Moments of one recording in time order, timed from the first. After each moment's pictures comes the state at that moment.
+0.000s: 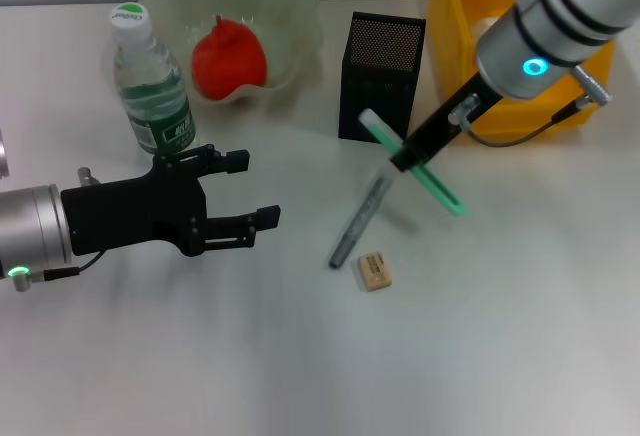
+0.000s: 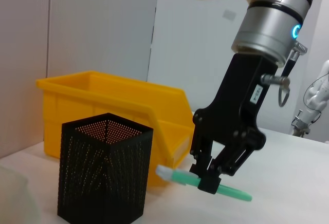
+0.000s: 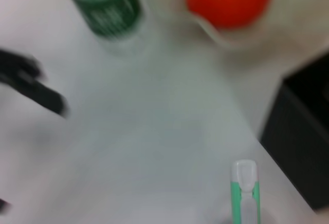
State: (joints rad) left arm -0.48 -2.06 0.76 0.51 1.89 1.53 -1.11; right arm 0.91 2.08 -1.35 -0.98 -2.53 -1.41 2.58
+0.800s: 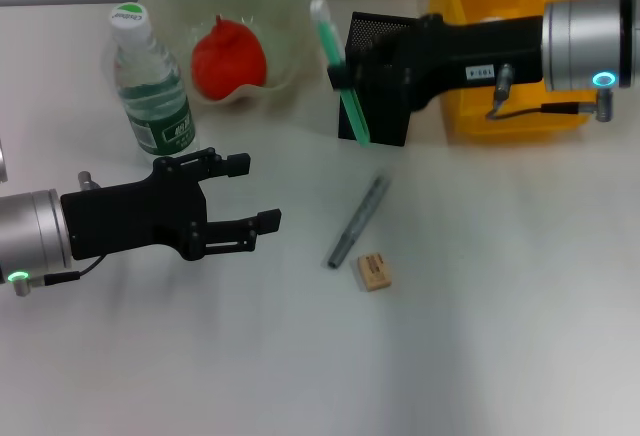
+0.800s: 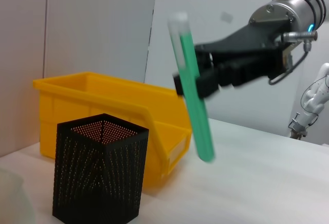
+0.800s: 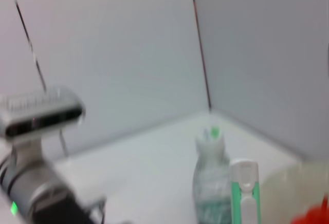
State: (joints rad) left arm -0.48 -2.06 0.76 0.51 1.89 1.54 -1.11; right arm 0.66 2.08 -1.08 -0.87 -1.80 -1.36 1.69
